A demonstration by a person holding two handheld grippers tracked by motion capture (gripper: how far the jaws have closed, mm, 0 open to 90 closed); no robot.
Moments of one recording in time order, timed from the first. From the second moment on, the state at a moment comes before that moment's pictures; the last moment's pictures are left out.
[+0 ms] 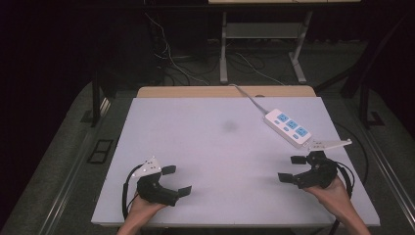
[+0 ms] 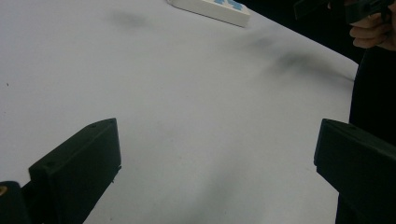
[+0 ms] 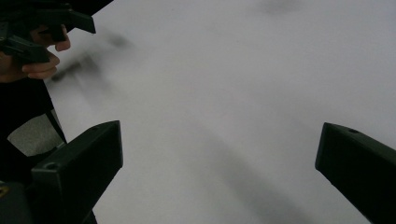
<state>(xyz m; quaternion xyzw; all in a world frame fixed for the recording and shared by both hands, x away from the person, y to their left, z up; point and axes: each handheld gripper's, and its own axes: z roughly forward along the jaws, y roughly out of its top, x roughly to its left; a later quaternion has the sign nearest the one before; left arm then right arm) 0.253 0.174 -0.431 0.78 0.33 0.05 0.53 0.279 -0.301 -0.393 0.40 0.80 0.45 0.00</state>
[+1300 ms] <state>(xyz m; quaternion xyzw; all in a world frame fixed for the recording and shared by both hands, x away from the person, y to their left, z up) 0.254 0.176 -0.431 0.78 0.33 0.05 0.53 0.329 -0.306 -0.366 0.39 0.82 0.42 0.01</state>
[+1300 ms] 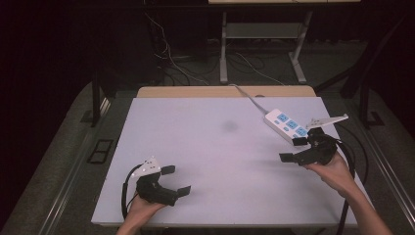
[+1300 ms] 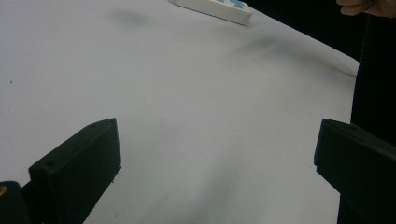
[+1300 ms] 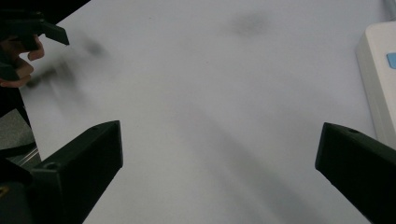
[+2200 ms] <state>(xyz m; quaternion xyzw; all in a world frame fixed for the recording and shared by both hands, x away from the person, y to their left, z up) 0.254 0.175 -0.432 0.78 0.33 0.04 0.53 0.368 -0.316 -0.354 0.41 0.82 0.40 0.02</state>
